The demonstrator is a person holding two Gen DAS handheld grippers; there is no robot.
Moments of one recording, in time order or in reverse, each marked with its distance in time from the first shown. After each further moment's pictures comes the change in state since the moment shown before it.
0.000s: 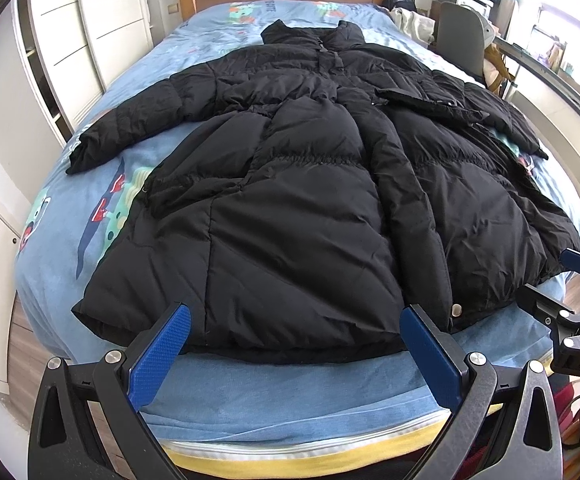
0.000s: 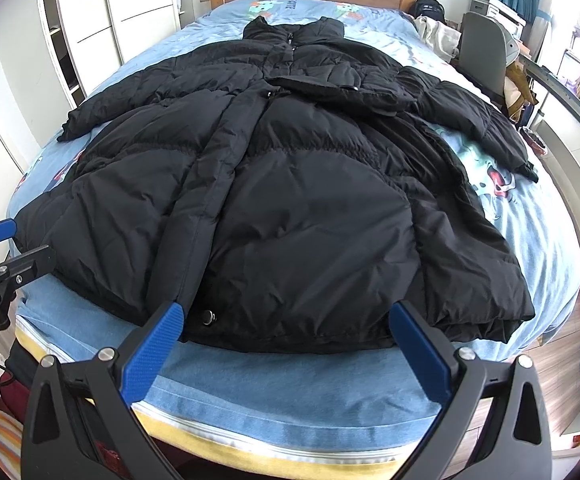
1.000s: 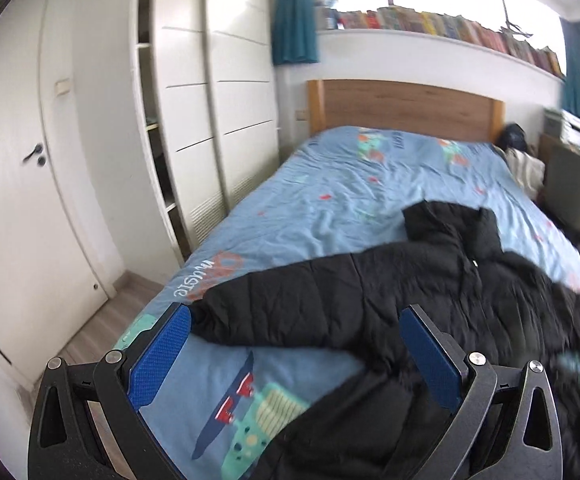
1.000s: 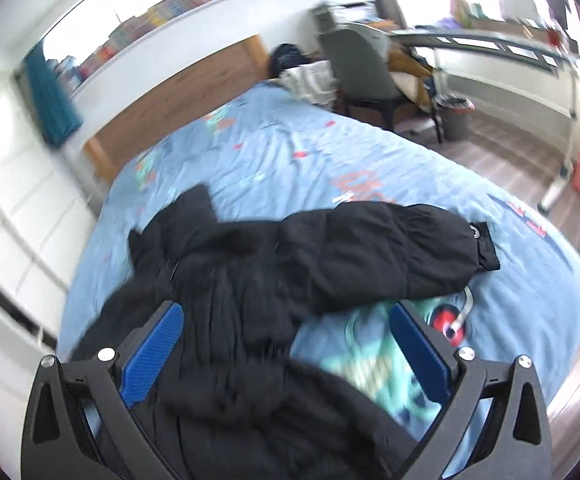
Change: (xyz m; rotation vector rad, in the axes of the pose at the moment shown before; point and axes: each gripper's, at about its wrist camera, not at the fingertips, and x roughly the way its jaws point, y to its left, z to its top) left arm -0.070 0.129 0.217 -0.273 -0.421 0.352; right arm 0.016 -0.261 0.238 0.691 -0.332 0.002
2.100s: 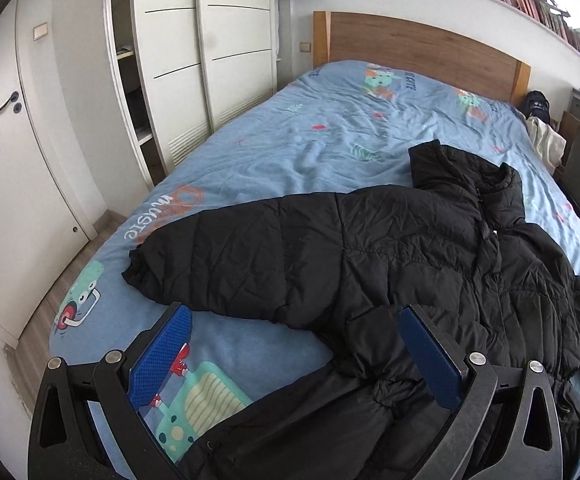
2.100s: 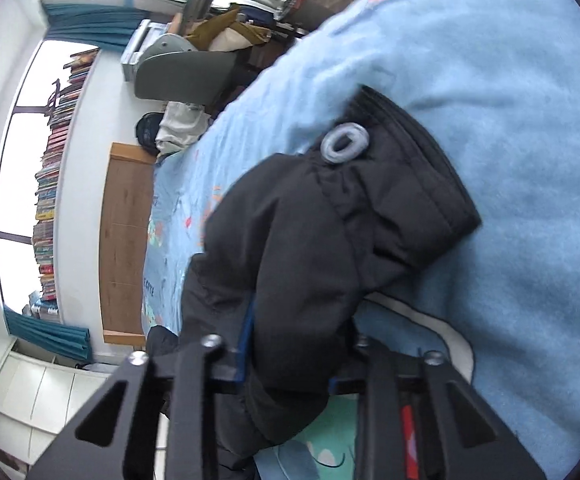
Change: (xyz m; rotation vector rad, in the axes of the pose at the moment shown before) left arm 0.123 -0.062 -0.020 -0.039 0.244 -0.011; right arm 0.163 -0.248 -0.012 0.732 -0.038 0.183
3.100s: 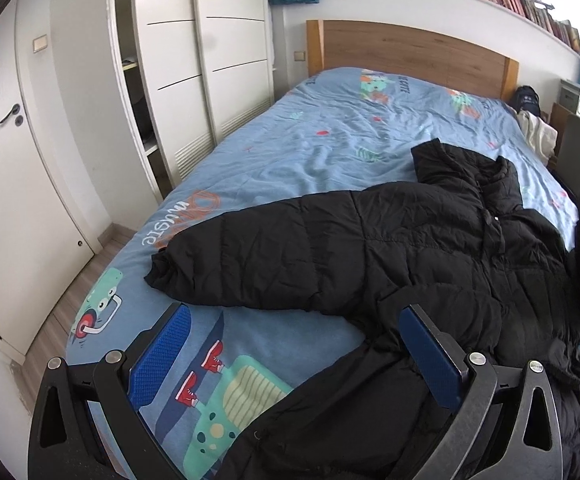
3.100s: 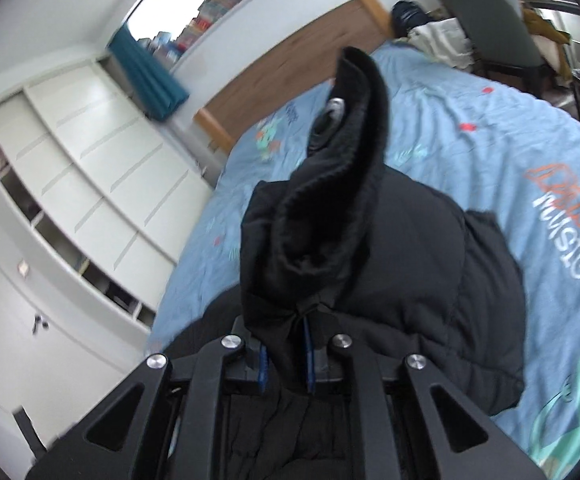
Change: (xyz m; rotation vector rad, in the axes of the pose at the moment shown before) left arm -0.026 0.039 -0.021 0.054 -0.036 -0.006; right arm 0.033 0.293 -0.278 -0.912 0.423 0.212
